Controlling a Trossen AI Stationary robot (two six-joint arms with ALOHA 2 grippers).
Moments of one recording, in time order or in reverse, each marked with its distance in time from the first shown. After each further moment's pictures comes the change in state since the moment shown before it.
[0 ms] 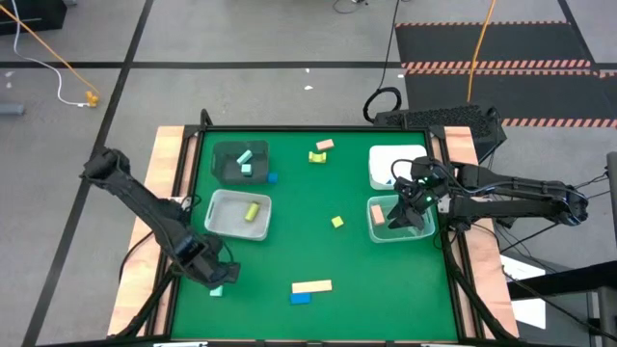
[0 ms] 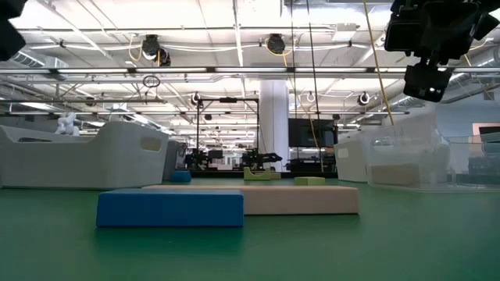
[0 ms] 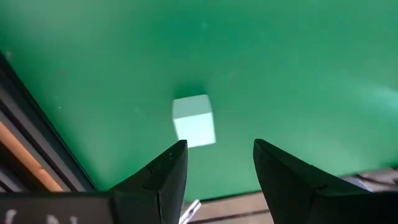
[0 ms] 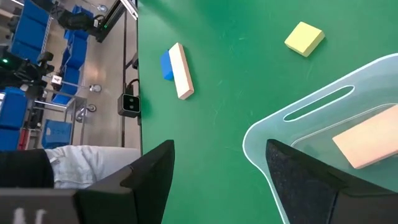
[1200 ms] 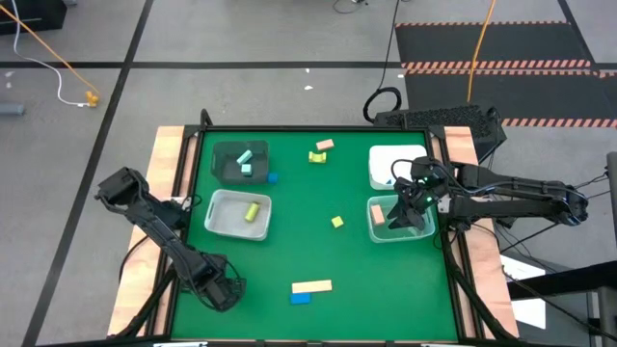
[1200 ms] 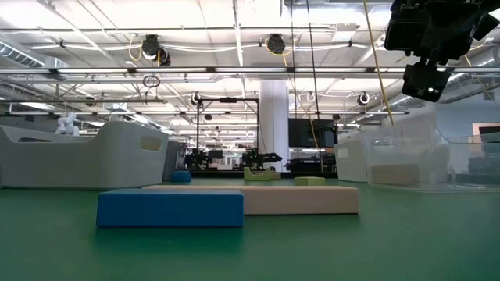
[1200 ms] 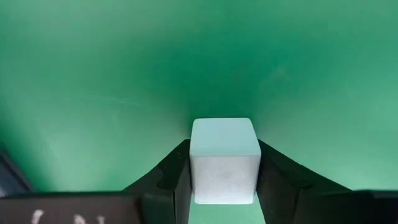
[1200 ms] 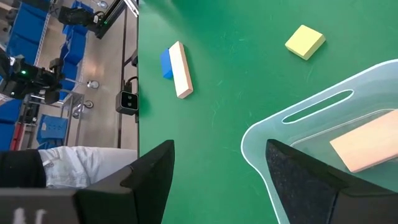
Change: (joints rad) left arm -0.085 0.290 0.000 0.185 0.017 -0.129; right arm 0.000 0.000 0.000 -0.001 0.001 -0.033
